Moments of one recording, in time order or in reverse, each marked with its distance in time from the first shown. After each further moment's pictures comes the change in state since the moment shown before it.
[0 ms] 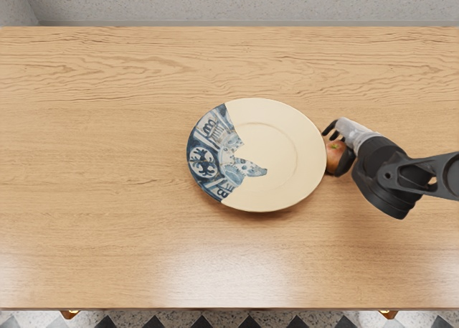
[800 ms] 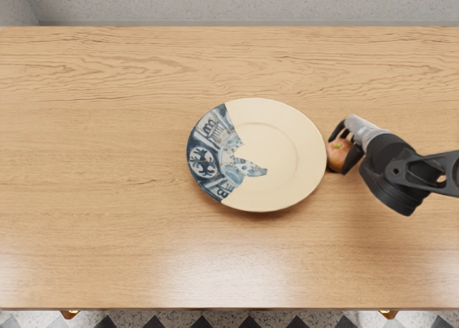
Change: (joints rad) left arm 0.000 0.000 0.000 0.000 0.000 0.000 0.000; right arm -0.001 -0.033 0.011 -0.001 0.020 -0.001 0.000
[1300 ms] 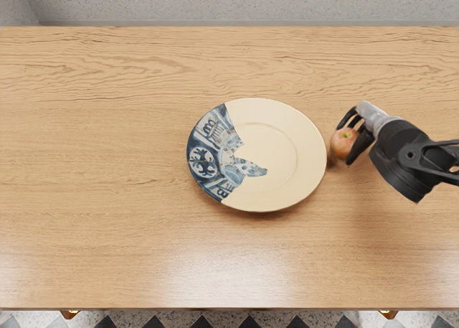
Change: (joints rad) left arm 0.000 0.000 0.000 0.000 0.000 0.000 0.000; right arm 0.000 -0.061 0.077 0.000 0.031 0.003 0.003
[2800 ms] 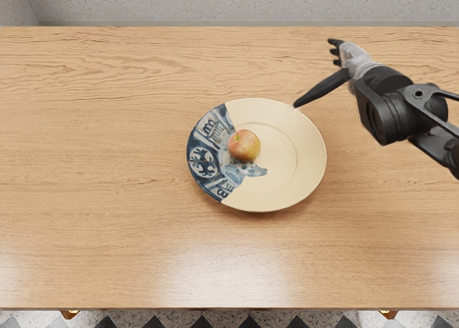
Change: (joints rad) left arm 0.000 0.000 0.000 0.000 0.000 0.000 0.000; right arm -0.319 0.104 0.799 -0.095 -0.003 -0.002 -0.003
